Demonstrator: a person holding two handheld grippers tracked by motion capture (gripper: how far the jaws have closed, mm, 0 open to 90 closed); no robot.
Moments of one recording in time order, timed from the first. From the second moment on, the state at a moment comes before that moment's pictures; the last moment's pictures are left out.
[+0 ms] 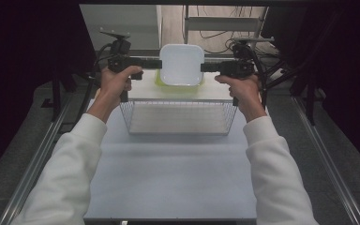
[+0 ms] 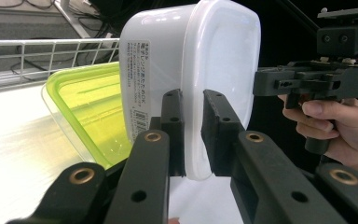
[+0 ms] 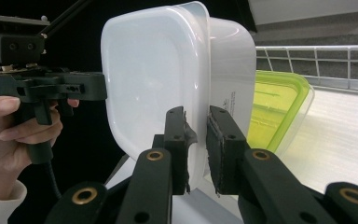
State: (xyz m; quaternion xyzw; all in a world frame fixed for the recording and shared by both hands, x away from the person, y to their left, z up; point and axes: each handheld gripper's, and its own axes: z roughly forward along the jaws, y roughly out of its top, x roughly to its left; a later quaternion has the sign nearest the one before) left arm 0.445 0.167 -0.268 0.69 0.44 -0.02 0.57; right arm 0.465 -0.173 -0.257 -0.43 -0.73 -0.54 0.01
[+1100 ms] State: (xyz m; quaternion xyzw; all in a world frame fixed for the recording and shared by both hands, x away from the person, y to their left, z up) left arm 0.495 0.177 -0.282 0.61 0.52 -0.11 0.59; right arm 0.510 -0.175 -0.273 -0.49 -0.65 -0.58 0.10
